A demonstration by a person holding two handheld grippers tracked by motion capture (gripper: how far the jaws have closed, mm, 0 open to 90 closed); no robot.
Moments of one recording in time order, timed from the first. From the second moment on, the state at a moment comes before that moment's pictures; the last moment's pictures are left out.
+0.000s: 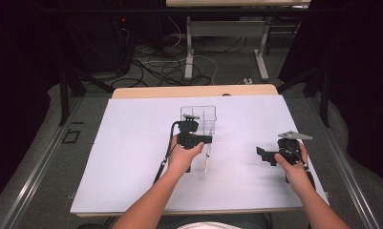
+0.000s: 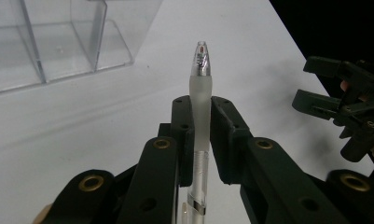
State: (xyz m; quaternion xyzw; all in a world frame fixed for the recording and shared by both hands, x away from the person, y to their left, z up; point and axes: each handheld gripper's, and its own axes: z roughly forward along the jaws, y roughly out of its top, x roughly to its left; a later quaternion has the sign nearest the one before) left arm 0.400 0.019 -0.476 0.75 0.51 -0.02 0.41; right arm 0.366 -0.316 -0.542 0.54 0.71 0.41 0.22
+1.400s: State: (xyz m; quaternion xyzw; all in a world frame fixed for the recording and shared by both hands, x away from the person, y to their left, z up) left arm 0.473 0.039 -0.394 0.72 0.46 0.18 0.49; right arm 0.364 -0.318 -0.545 0.53 0.71 0.41 0.21
